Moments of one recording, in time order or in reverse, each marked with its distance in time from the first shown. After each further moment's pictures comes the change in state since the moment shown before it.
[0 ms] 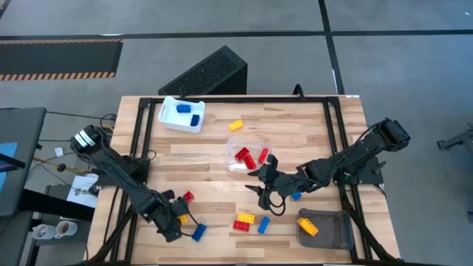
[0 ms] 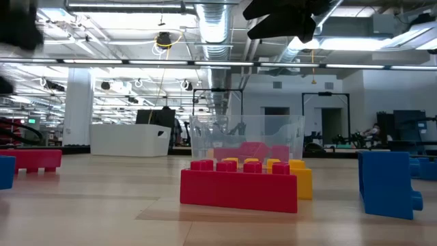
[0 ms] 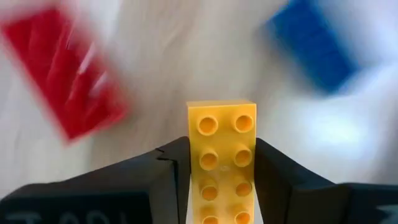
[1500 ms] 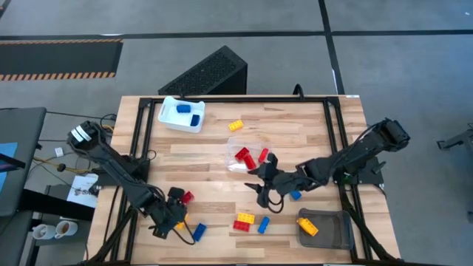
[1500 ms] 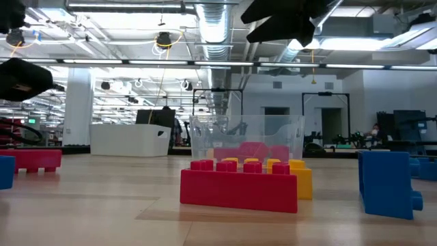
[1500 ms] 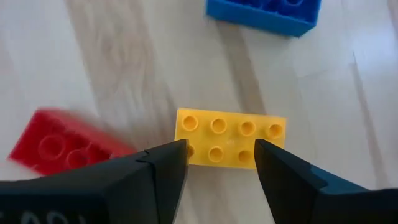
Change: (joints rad) left arm -0.002 -0.076 -0.113 0.094 -0.008 0.625; right arm -0.016 0.002 -0.001 0.000 0.001 0.034
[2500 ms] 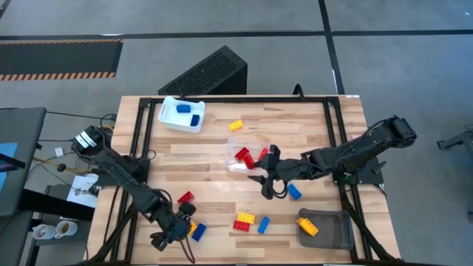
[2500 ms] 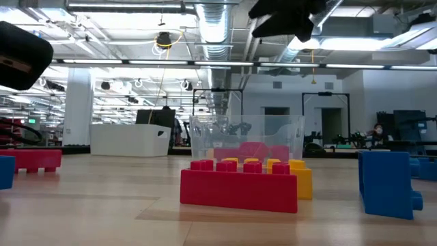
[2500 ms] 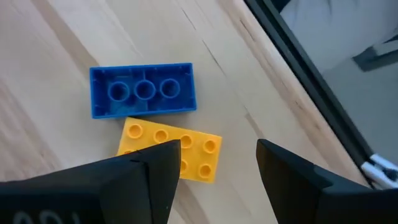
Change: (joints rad) left arm 0.022 0.103 0.112 0.148 0.201 0.281; right arm -0.073 -0.098 0.001 -0.089 -0.116 -0.044
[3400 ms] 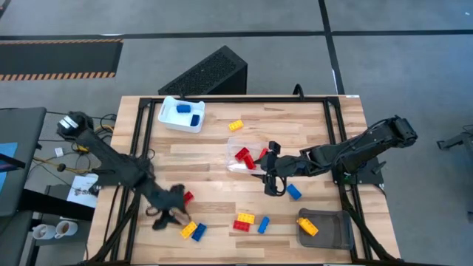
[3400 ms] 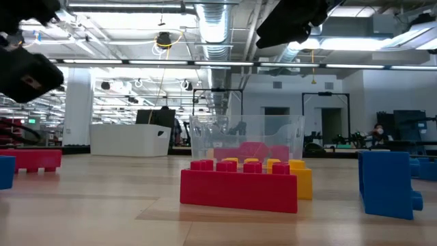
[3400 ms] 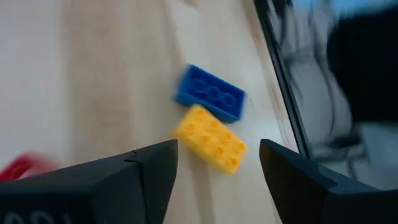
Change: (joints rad) left arm 0.111 -0.384 -0.329 0.230 -0.033 -0.379; right arm -0.047 -0.011 -0.001 -0.092 -0.039 -0.198
